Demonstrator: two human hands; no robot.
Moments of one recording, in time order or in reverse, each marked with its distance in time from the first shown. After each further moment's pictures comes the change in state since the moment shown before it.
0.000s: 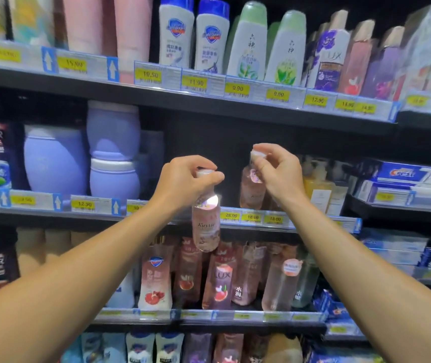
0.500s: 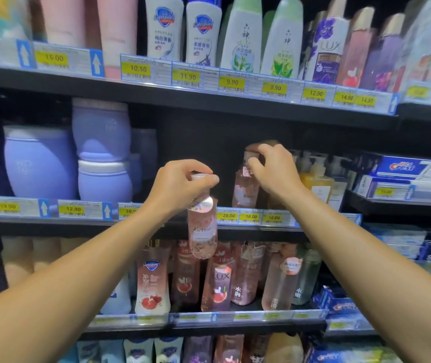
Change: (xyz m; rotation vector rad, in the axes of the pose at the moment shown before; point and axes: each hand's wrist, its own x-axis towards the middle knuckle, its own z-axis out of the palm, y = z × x) left_hand 0.007 -0.016 0.006 -0.006 -0.072 -0.015; right_hand 0.019 0.005 0.002 -0.553 -0.194 0.017
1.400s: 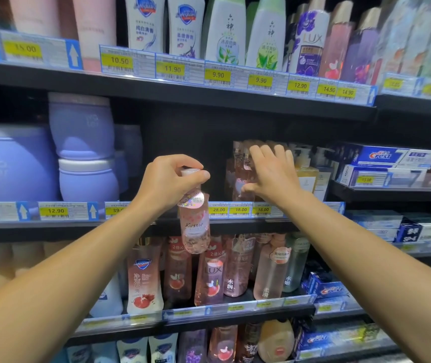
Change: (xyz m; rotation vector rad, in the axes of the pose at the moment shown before) left_hand -0.001 0.001 0.001 -0.034 -0.019 0.019; right_hand -0.019 0.033 0.005 -0.631 0.024 -0.201
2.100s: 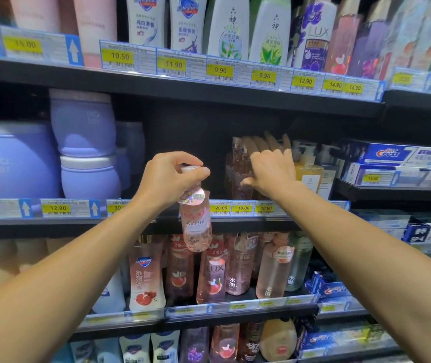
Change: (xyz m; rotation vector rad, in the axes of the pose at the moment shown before) left_hand 0.002 -0.001 -0.001 0.017 0.001 -0.022; right_hand 0.016 -0.008 0.002 -0.088 -0.151 0.039
